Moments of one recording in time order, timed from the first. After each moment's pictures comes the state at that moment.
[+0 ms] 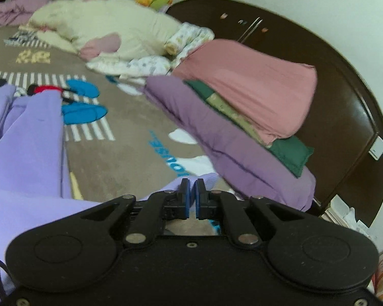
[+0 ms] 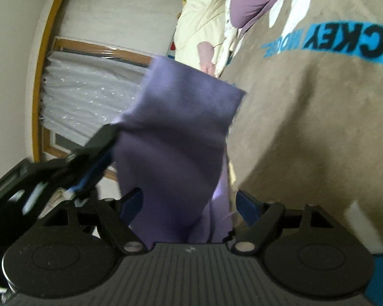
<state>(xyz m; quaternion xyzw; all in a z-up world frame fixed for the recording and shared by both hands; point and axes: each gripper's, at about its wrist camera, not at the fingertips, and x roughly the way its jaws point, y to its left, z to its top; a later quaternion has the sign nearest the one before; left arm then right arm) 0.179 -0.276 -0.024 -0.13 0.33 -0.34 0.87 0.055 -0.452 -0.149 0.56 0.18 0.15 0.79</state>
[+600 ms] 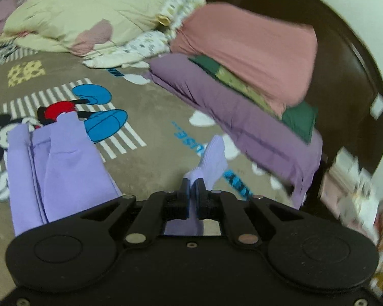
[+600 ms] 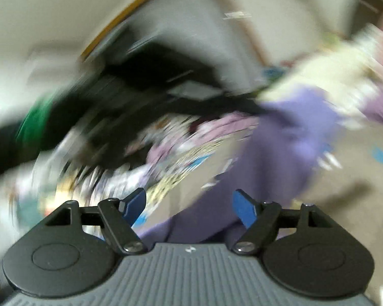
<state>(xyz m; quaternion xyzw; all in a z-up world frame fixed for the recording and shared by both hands) 0.244 -0.238 0.040 0.01 0.40 -0.40 0.83 0.023 -0.322 -0.065 0.13 0.12 0.32 0.93</state>
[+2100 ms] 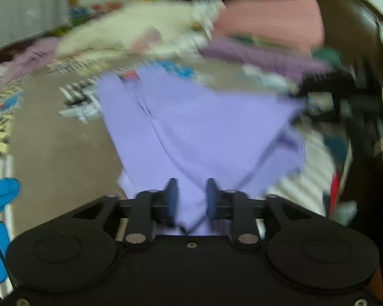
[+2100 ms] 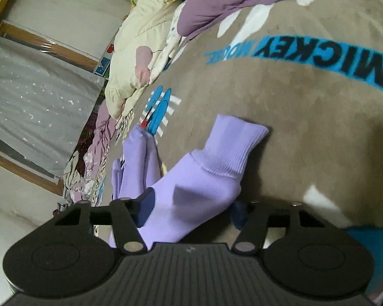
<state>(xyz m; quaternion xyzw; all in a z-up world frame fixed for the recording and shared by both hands) 0.106 -0.070 -0.116 0.13 0.29 -0.32 0.89 0.067 -0.412 -0.166 0.50 0.26 -0.01 0.83</state>
